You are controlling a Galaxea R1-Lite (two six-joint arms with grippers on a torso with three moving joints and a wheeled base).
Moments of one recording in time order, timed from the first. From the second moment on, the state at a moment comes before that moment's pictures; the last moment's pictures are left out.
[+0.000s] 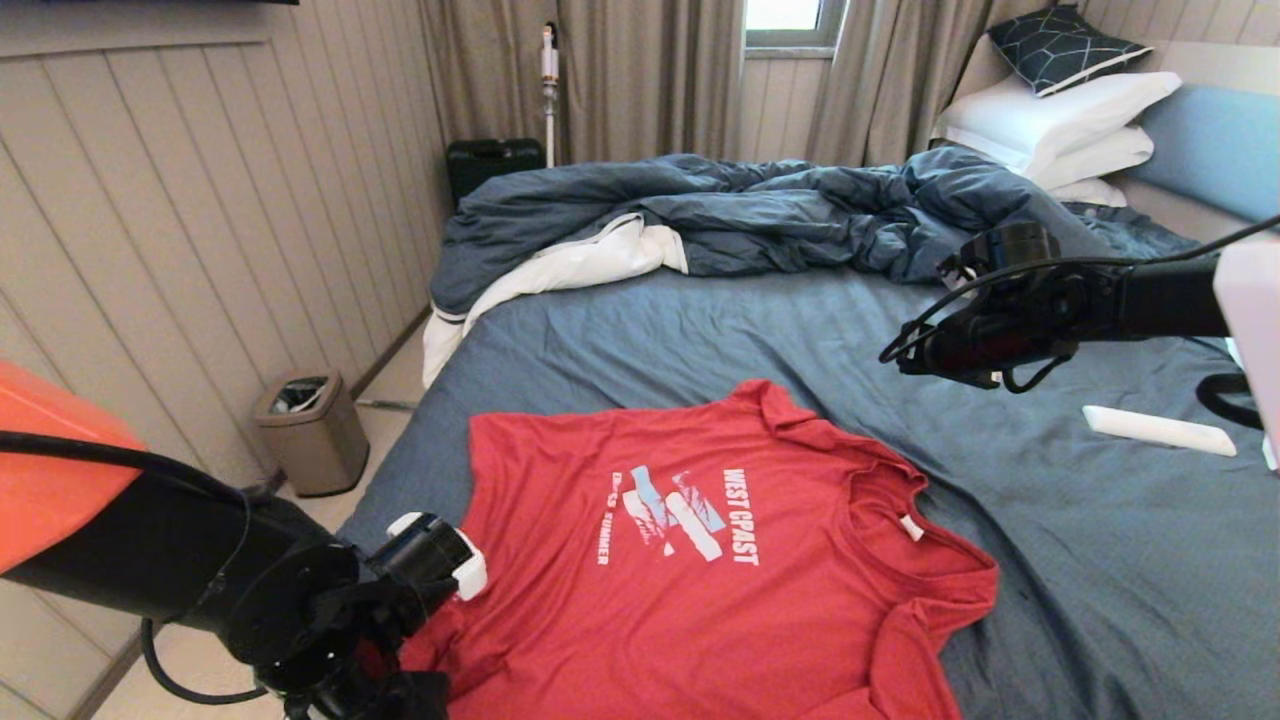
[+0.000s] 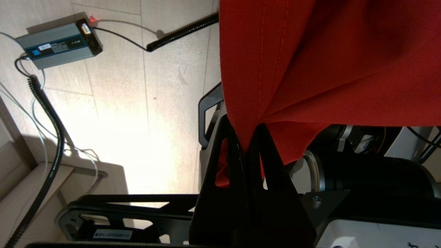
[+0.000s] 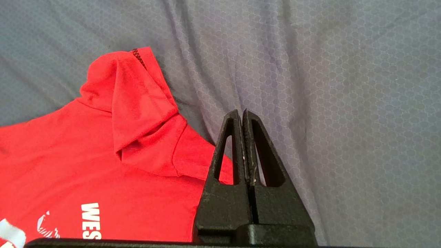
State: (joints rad) left arm -0.61 1.88 -0.77 0.37 0.11 -0.61; right arm -0.06 2.21 -1.85 0.27 0.06 0.26
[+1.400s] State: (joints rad) left arm -0.60 1.79 -1.03 0.18 0.12 -0.62; right arm -0.05 2.21 -1.83 0.28 0.07 0.26
